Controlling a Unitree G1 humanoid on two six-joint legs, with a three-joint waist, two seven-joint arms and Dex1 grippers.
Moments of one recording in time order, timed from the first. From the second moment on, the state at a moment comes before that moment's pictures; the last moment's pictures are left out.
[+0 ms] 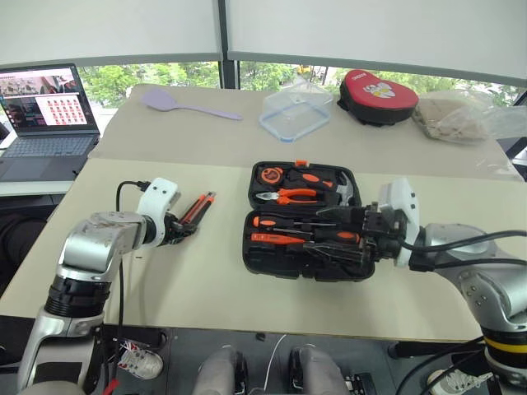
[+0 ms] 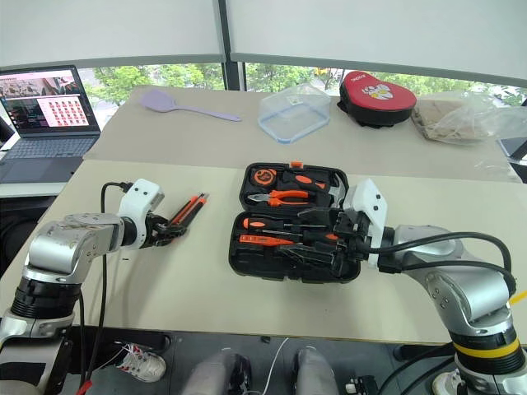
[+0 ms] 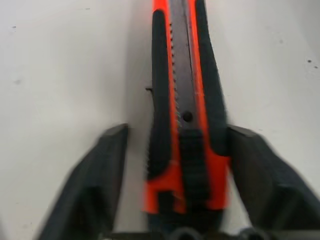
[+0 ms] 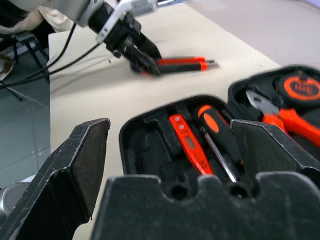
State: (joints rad) left arm -0.53 0.71 -0.02 -0.11 -0.31 1.18 -0.58; right arm -0.26 -0.77 -0.08 -0.52 0.73 0.73 0.84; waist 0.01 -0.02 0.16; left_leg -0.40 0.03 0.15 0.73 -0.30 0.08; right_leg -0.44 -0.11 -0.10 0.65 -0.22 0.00
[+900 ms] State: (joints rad) left arm -0.89 0.56 -0.61 0.06 -0.06 0.47 -1.39; right arm 0.06 -0.86 -0.31 -0.64 0.77 0.75 0.78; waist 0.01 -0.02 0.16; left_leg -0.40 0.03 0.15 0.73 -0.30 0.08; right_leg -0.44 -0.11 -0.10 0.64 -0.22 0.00
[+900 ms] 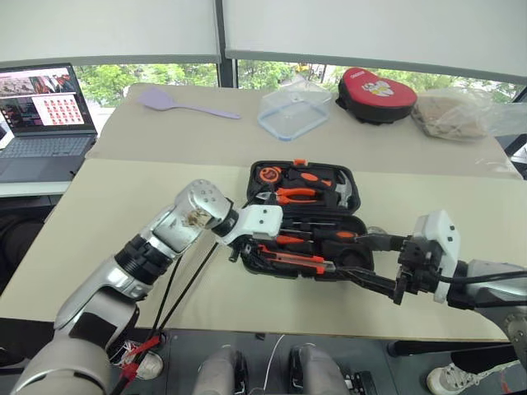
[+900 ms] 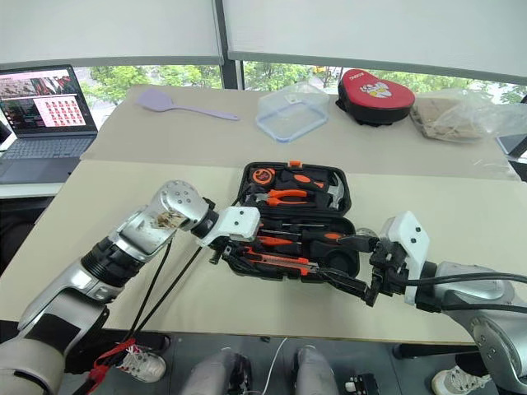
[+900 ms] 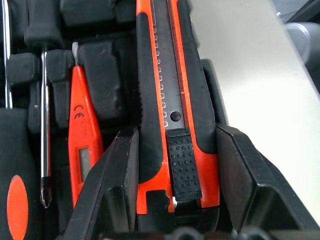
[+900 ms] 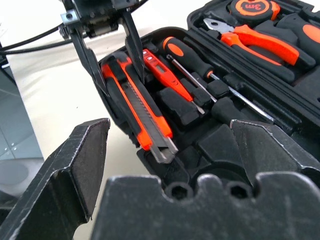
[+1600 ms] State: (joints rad) left arm -0.91 0.50 -0.49 0.05 -0.16 0.66 -1.42; right arm 0.09 -0.87 -0.29 -0.64 0.72 0.70 0.83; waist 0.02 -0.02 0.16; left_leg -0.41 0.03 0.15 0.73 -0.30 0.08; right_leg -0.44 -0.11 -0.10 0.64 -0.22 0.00
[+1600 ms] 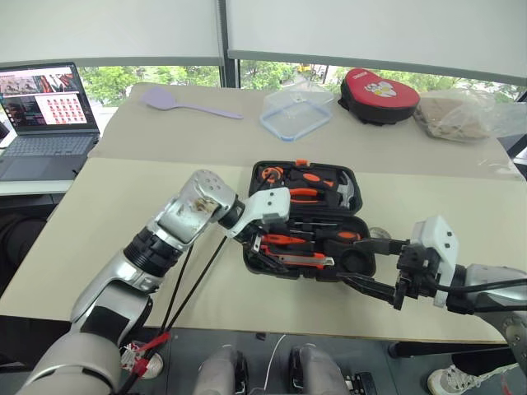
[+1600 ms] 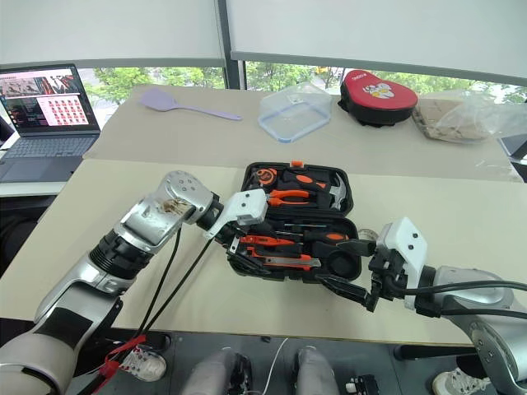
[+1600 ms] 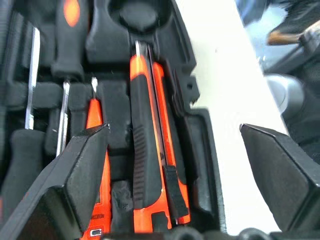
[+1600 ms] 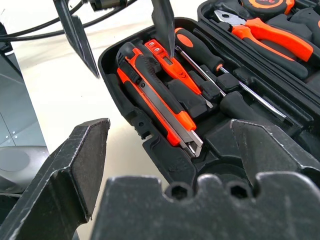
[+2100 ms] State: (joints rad) left arm -0.88 0.50 -0.57 0.08 -0.07 0.54 -1.37; right arm 0.08 -0.86 -0.28 -0.64 0.72 0.70 0.82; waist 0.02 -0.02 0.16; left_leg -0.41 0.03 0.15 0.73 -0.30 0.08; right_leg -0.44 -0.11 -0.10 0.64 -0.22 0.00
